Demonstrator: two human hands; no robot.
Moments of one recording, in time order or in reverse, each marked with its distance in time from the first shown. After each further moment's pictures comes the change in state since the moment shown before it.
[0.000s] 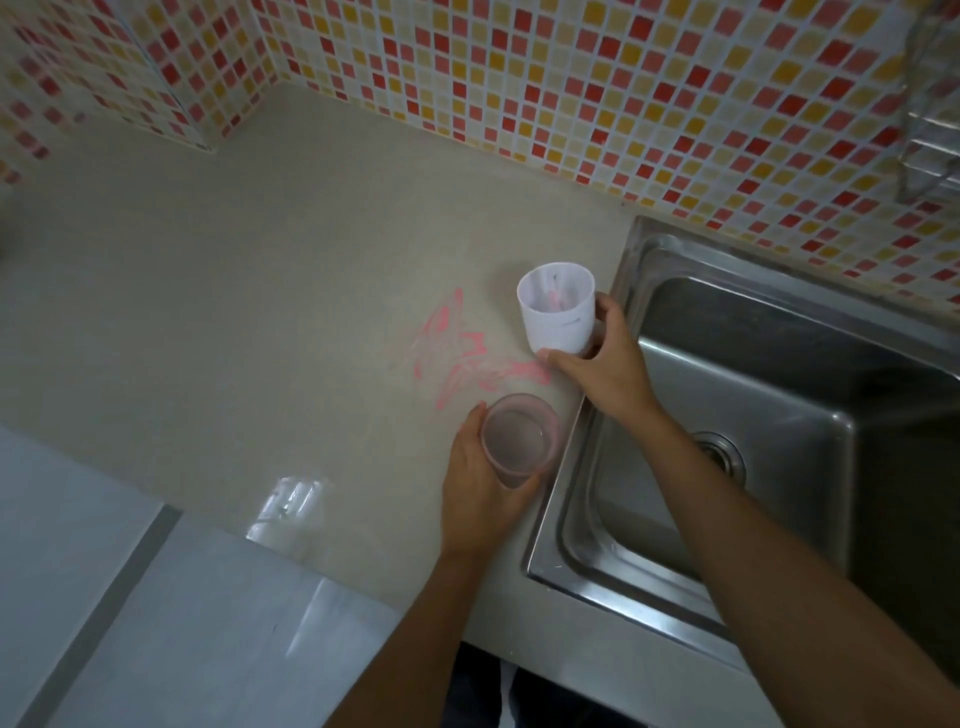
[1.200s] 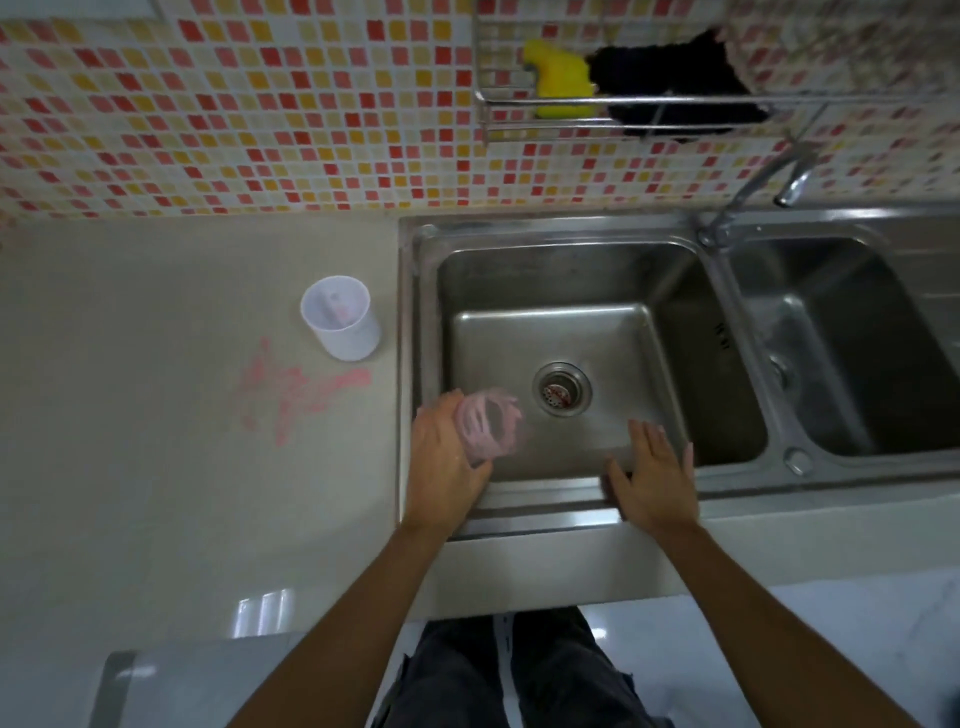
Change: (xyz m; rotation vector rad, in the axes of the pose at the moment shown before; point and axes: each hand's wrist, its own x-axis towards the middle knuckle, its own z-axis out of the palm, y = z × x) left_hand -0.041 0.071 0.067 0.104 -0.362 0.533; right_hand -0.245 0.161 -0.150 -0.784 0.201 0.457
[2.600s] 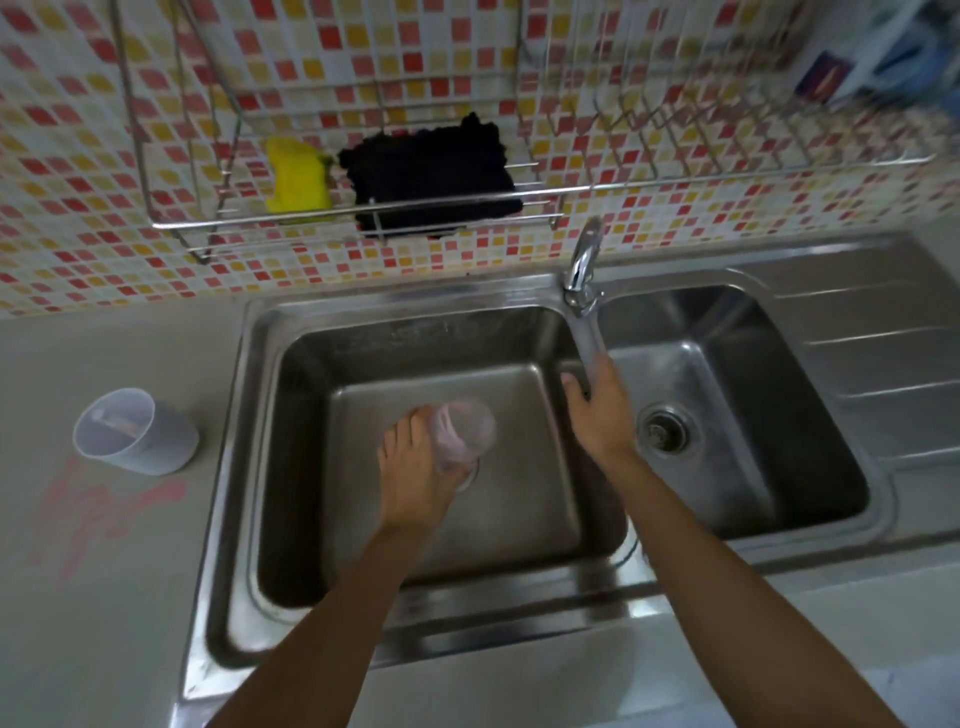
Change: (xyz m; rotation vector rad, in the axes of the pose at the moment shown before) left_hand 0.115 0.100 0.167 0.455 -0.015 -0.034; right_hand 0.182 0.103 -0.109 0.702 0.278 0.075
